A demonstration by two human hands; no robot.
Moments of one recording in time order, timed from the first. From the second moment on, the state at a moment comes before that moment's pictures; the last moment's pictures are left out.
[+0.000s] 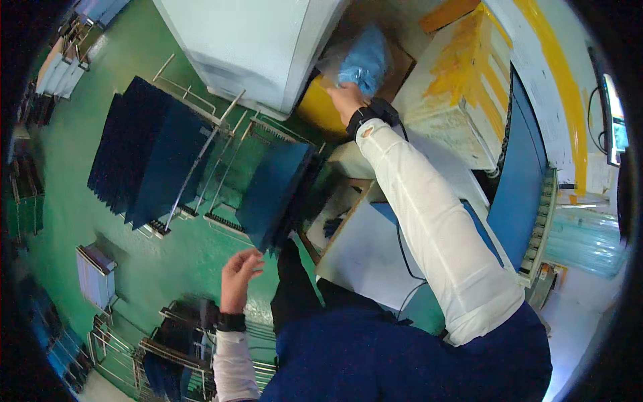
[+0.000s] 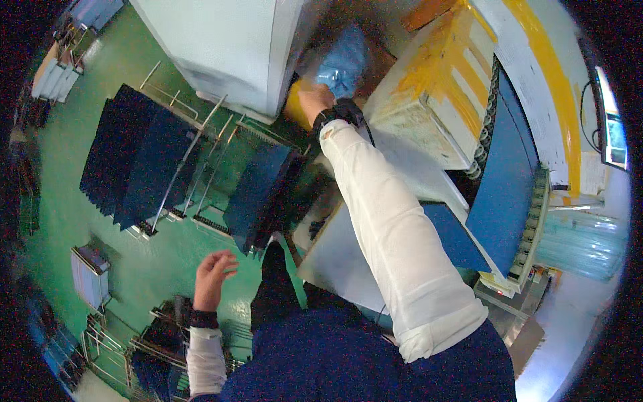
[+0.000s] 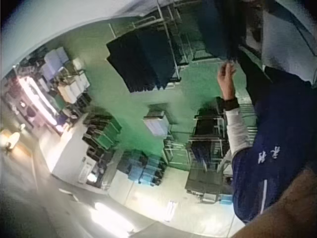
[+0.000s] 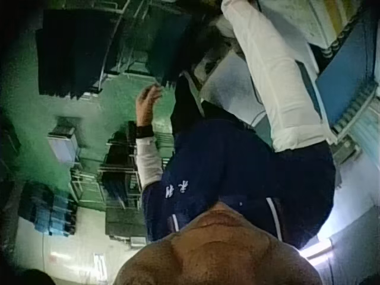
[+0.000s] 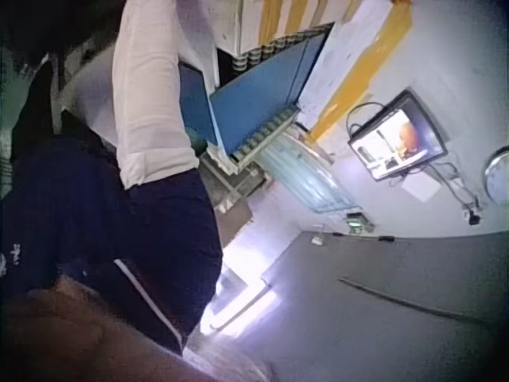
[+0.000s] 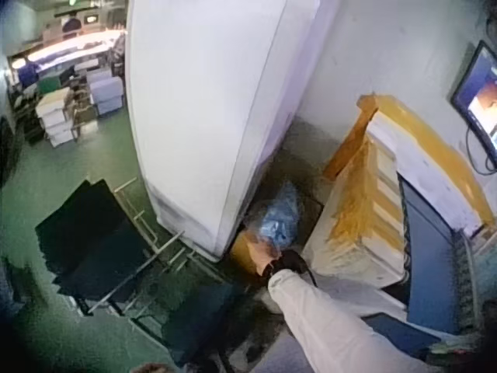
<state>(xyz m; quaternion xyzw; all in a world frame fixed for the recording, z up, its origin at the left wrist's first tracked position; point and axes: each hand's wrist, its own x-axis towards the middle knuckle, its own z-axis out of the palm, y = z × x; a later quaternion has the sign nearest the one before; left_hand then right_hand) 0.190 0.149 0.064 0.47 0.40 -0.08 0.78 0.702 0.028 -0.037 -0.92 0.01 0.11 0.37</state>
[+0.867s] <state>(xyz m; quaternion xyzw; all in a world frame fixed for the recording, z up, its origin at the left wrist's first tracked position) 0.128 0.182 -0.002 0.34 0.58 -0.02 0.74 0.745 0.072 -0.088 -0.92 -0.12 0.28 -0.23</state>
